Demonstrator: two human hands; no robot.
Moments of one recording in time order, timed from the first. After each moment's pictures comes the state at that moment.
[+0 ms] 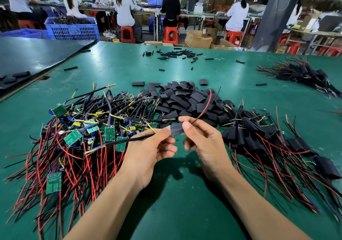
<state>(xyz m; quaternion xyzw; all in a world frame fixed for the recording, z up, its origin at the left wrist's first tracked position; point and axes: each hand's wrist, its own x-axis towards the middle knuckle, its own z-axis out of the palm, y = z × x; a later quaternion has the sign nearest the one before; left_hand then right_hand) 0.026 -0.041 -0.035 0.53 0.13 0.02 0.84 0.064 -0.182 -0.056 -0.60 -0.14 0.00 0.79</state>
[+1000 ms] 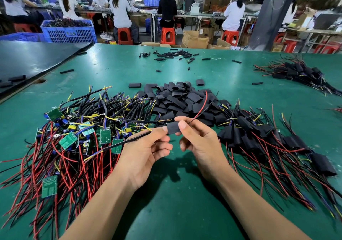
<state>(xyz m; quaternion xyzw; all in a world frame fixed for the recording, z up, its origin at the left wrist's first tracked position) 0.028 -0.038 -0.036 0.52 0.11 0.00 0.85 0.061 -0.183 -0.050 -0.59 -0.11 0.03 0.80</state>
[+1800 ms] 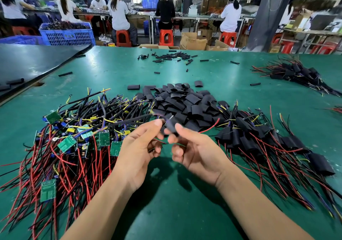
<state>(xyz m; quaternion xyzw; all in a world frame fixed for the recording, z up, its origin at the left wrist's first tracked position) 0.028 -0.036 -0.036 0.53 0.05 0.04 0.84 0.053 -0.183 -0.031 -0.46 -0.05 0.29 0.84</state>
